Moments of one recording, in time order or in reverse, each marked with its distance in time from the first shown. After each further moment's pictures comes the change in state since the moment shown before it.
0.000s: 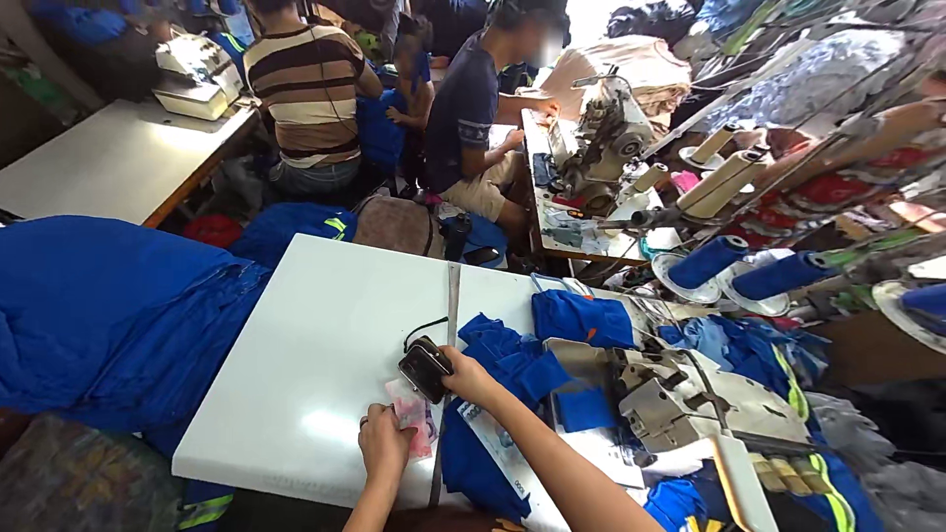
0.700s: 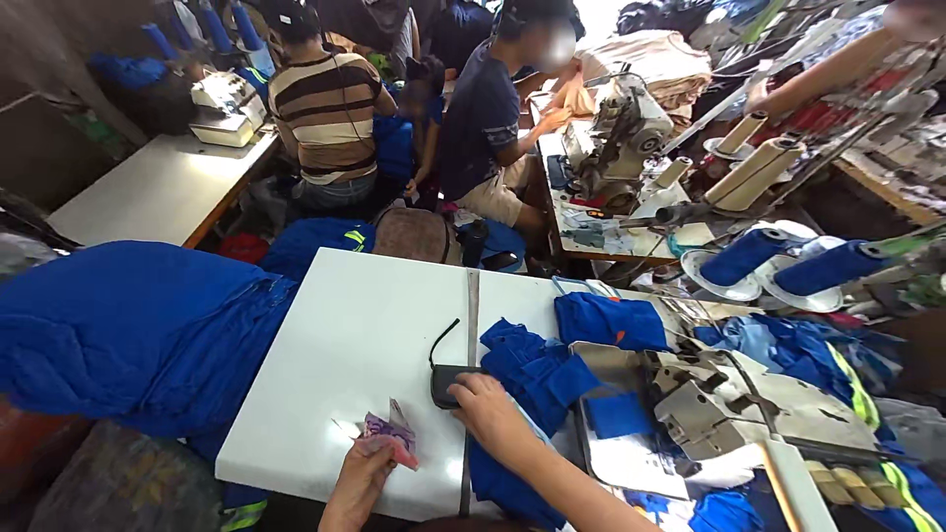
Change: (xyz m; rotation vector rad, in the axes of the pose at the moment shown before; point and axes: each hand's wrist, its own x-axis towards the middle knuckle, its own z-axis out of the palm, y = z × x) left_hand -0.011 -0.101 -0.019 -1.624 -0.204 0.111; right_hand -0.058 -0.012 0.038 -0.373 0.265 -0.427
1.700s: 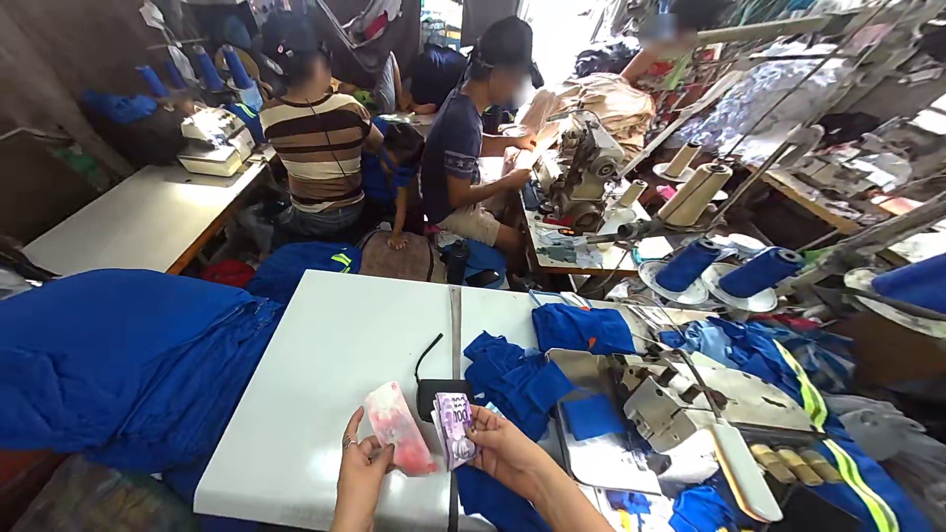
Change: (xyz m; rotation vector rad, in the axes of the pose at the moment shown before) left_hand -0.018 0.025 0.071 0.558 0.143 0.183; right_hand -0.046 0.013 0.001 1.770 -0.004 0.555
